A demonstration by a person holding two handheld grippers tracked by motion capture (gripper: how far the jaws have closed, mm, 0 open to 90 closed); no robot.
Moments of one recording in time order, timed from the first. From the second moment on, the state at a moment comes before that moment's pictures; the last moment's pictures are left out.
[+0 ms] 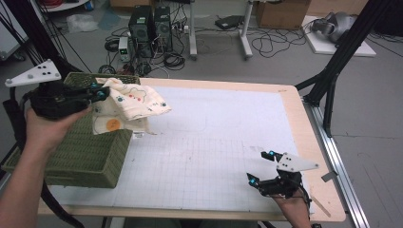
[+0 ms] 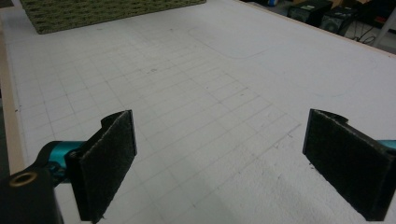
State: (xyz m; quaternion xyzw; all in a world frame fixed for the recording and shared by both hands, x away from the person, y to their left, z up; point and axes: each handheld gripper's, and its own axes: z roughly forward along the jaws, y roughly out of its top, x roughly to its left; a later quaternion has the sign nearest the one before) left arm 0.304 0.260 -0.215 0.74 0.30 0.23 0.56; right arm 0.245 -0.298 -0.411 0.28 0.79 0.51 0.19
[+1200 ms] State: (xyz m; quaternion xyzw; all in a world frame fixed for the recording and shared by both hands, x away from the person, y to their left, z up) left arm 0.333 0.145 -0.295 0.77 0.27 0.14 0.56; right arm 0.245 -0.296 -0.410 0.27 0.79 0.51 0.19
